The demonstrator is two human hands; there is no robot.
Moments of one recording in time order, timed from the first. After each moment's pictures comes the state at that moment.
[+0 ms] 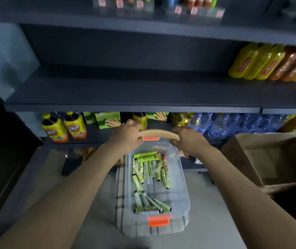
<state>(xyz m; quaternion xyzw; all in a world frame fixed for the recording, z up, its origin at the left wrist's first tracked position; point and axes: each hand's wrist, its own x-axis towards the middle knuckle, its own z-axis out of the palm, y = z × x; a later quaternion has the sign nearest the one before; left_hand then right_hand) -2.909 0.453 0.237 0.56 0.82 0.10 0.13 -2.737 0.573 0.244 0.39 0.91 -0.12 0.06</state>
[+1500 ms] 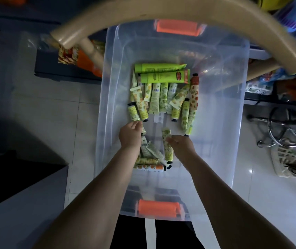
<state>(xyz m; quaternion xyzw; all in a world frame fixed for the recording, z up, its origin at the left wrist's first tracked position) -2.844 0.486 -0.188 -0.10 0.82 0.39 0.40 -2.719 0.575 -0.188 0.57 0.59 -0.53 0.22</state>
